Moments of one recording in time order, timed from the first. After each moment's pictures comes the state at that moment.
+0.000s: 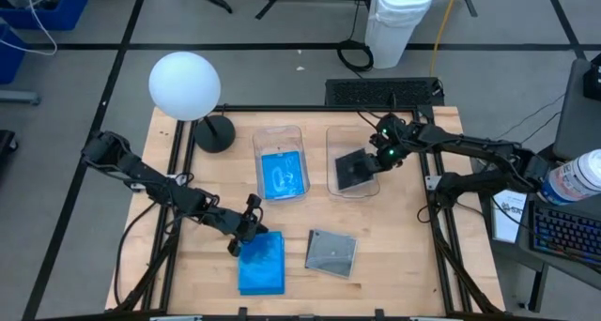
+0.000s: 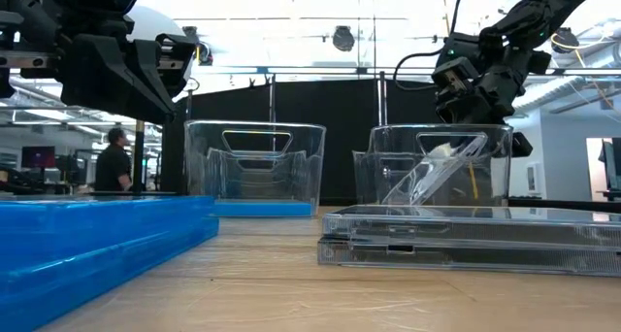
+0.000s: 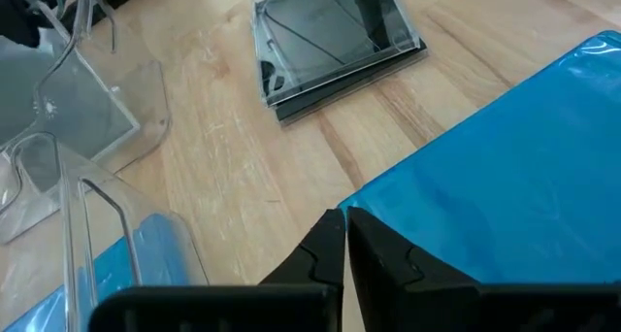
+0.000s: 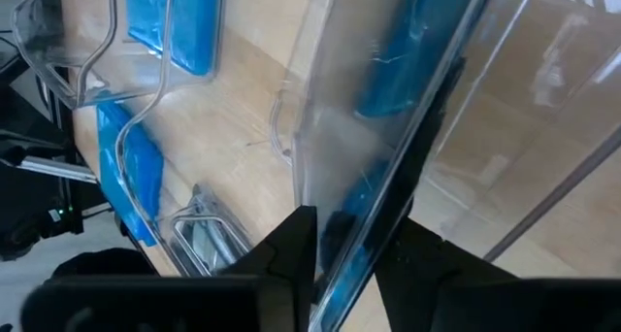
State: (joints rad) left arm -0.46 1.34 0.55 0.14 -0.24 0.25; right arm -0.61 1.19 0.64 -0.55 -0.59 0.67
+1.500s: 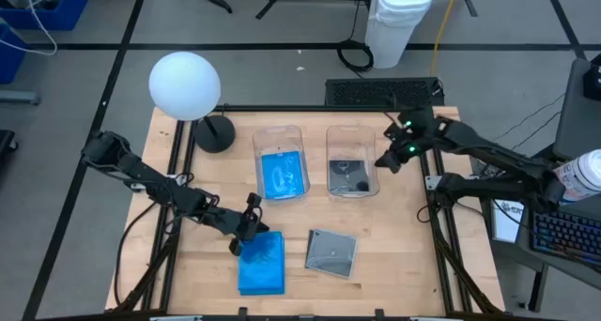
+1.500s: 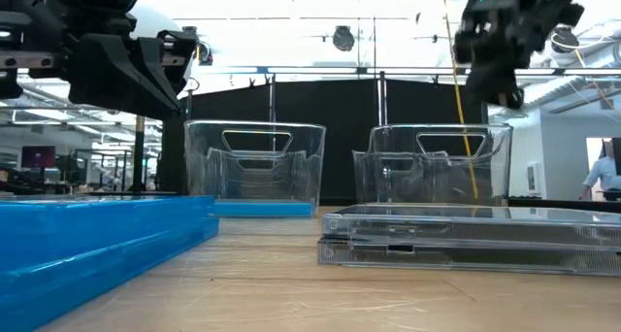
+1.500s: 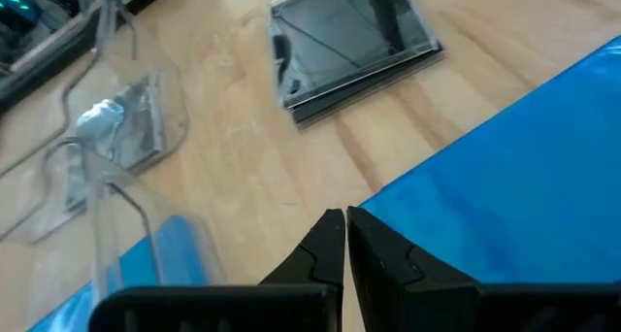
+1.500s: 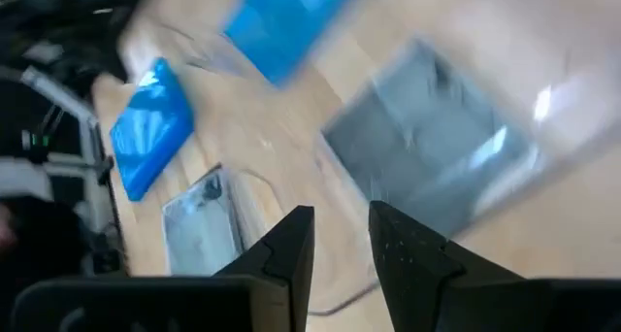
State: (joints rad) left arm -0.46 1.34 0.55 0.16 -0.27 0.27; right arm -0.64 0.90 0.78 -0.78 -0.54 0.29
